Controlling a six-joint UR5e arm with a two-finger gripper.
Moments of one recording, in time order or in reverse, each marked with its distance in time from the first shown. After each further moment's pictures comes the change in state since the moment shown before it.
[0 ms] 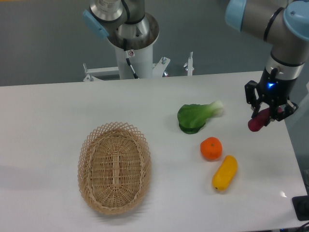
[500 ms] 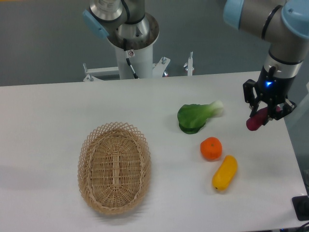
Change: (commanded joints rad) arm -0.041 0.032 -0.046 0.000 0.000 -0.044
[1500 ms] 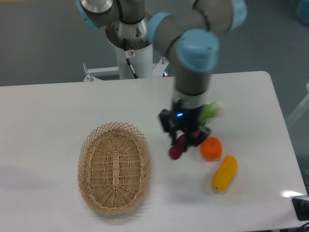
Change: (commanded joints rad) arm -0.437 0.045 -0.248 0.326 0.058 -0.741
